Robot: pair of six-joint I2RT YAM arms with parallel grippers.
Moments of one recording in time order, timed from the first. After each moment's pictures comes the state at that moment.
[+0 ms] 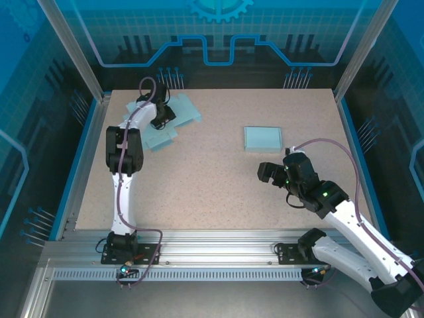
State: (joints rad) left arm -0.06 2.42 2.06 -0.77 -0.04 -0.72; right arm 0.55 0.79 0.76 -0.72 0.21 0.67
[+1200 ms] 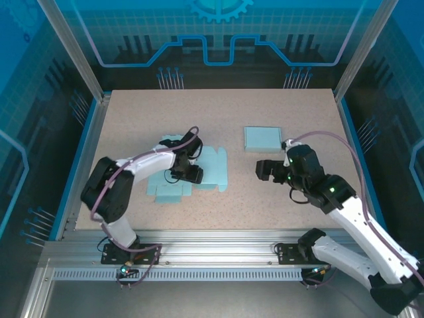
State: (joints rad) left arm -0.52 1.69 1.11 -0.75 0.04 -0.33; right arm 0.55 0.85 0.92 -0.79 0.11 0.50
